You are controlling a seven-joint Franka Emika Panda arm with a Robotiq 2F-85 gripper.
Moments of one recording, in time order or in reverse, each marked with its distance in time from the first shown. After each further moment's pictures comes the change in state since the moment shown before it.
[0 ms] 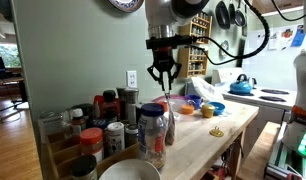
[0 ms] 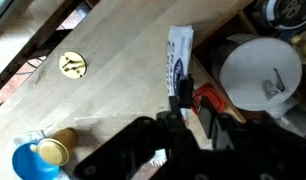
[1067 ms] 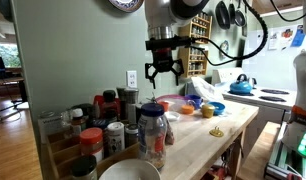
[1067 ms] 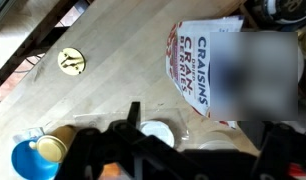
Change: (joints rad) arm 0.011 0.007 -0.018 0.007 -0.010 0.000 -0.001
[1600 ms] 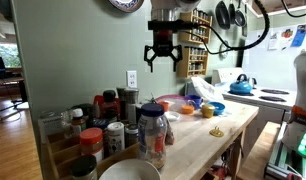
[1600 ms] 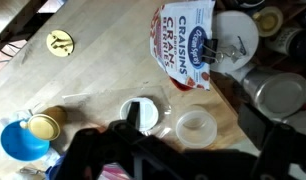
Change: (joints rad) arm -0.016 -0.104 -0.015 0.011 0.015 0.010 -0.059
